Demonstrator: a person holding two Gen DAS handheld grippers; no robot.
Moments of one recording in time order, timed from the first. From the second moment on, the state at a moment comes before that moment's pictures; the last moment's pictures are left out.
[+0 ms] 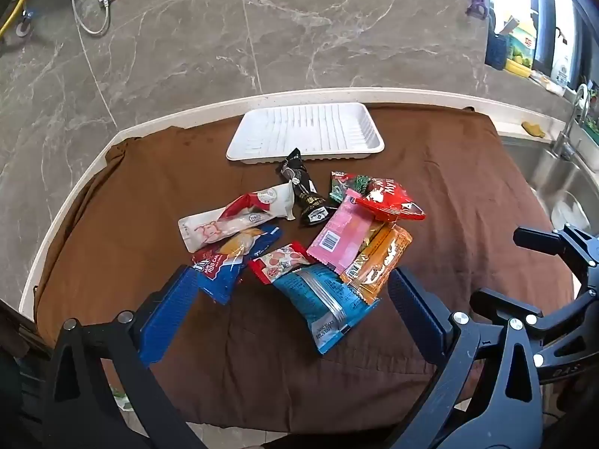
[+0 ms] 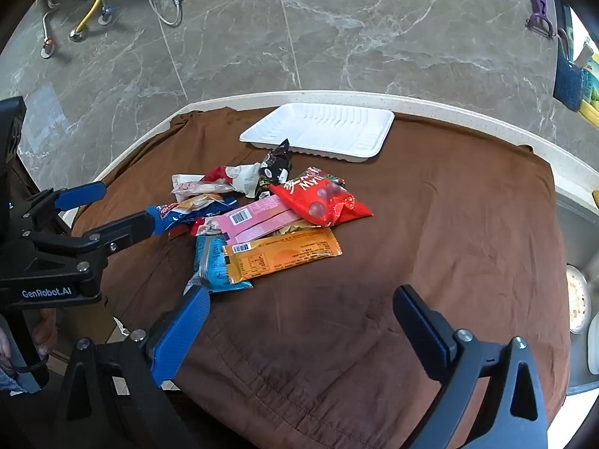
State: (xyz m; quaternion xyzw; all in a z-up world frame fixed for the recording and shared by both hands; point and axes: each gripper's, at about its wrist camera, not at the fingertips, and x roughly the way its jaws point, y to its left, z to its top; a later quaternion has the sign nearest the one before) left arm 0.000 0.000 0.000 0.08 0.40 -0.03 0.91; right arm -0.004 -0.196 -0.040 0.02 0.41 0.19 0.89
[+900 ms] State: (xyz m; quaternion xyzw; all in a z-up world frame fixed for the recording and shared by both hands) left arm 0.012 -0.002 -0.037 0.08 0.46 -0.04 0.88; right arm 0.004 -0.195 -0.050 0.01 0.43 0.17 0.89
